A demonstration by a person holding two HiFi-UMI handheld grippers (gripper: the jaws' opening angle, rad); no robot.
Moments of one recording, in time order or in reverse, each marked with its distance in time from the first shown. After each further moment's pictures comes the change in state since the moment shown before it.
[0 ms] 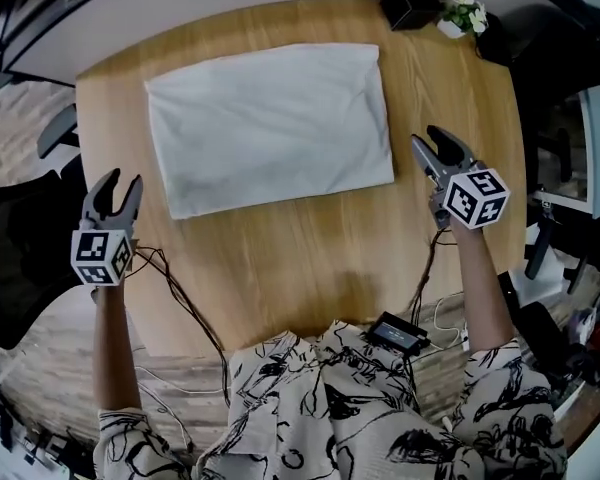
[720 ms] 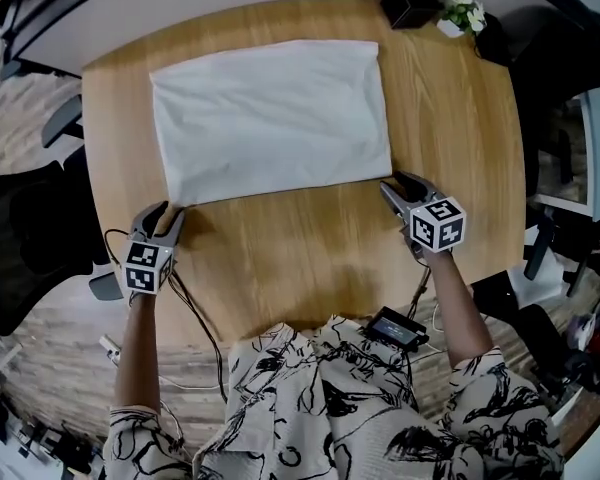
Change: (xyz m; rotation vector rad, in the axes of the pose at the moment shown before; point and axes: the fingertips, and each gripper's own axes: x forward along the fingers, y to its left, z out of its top) left arm 0.001 -0.099 -0.111 -0.005 0.254 -0.141; right arm -0.005 0.051 -0.130 0.030 0.237 0.075
